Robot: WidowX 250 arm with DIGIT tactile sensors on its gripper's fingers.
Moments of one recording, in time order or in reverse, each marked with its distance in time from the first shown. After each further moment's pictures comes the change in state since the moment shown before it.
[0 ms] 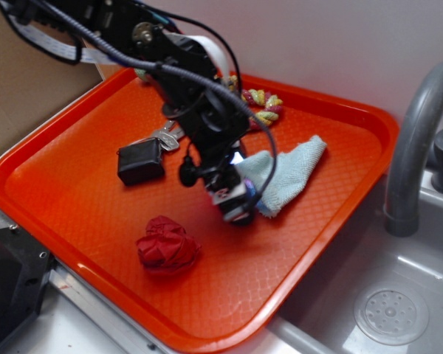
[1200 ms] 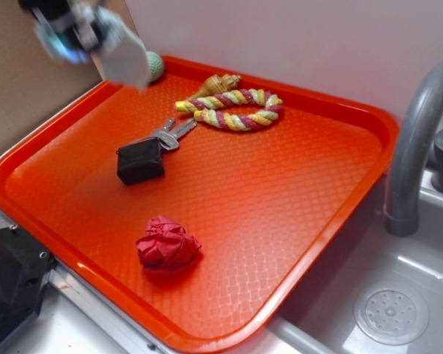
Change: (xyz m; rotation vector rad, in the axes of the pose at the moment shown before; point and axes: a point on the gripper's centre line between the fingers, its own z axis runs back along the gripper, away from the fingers) arm -0.073 0.078 0.192 0.045 0.038 0.762
